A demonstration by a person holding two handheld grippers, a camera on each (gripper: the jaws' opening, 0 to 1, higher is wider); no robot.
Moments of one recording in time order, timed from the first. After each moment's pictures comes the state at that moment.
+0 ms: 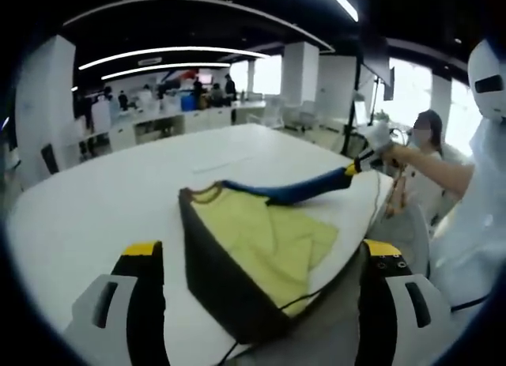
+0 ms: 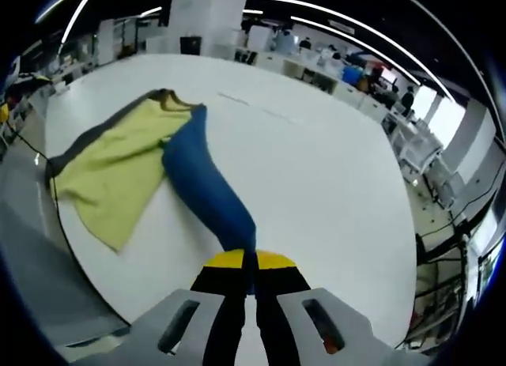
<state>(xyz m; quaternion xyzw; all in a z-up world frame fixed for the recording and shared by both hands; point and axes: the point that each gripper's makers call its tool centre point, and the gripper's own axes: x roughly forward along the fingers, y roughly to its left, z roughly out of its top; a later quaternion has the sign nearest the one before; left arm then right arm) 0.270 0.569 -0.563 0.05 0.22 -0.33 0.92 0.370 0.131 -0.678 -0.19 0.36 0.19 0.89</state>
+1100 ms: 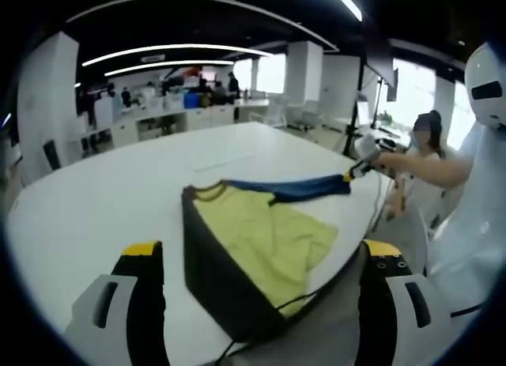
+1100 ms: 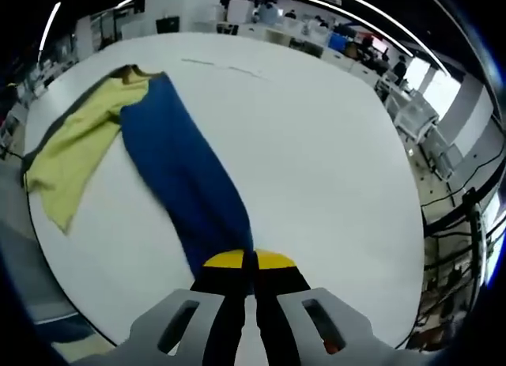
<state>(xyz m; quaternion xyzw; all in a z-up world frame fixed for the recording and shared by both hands) 0.268 0.565 -0.561 0.05 0.23 -0.32 0.92 0.393 0.071 -0.733 -0.16 0.43 0.15 0.88</state>
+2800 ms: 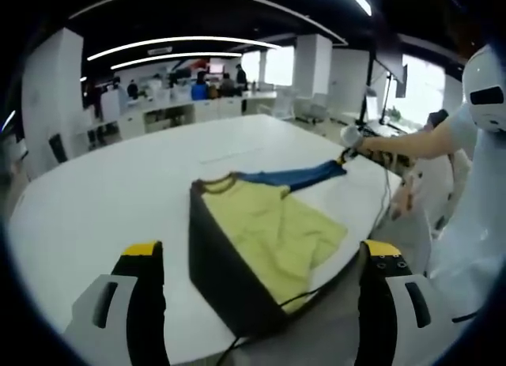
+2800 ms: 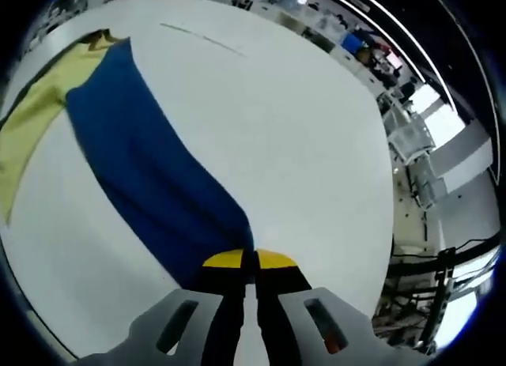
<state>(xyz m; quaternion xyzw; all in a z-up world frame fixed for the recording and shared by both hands) 0.270 0.568 -0.562 0.05 0.25 -0.30 0.92 0.493 0.002 -0.753 -0.30 0.47 0.13 0.82</state>
